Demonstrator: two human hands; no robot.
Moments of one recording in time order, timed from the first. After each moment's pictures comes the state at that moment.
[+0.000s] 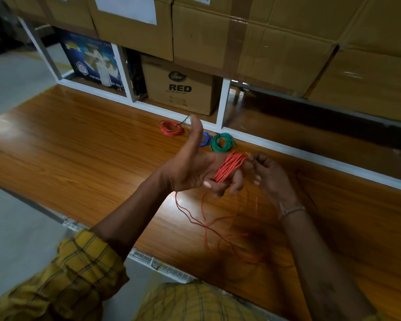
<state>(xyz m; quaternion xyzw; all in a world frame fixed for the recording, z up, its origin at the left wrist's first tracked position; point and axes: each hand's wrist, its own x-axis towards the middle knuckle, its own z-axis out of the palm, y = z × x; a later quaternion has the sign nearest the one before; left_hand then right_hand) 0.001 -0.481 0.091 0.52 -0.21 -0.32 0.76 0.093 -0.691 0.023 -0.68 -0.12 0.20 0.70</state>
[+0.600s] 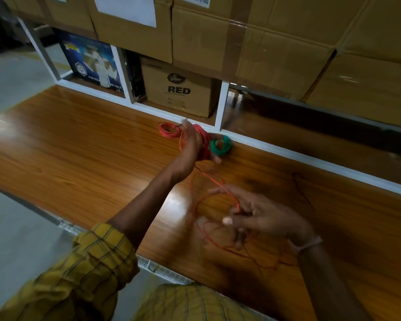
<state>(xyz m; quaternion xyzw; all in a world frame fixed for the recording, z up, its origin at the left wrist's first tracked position) 0.031 -0.473 0.060 0.72 0.06 0.04 0.69 0.019 -0.712 0.074 -0.68 -0.34 0.47 0.45</state>
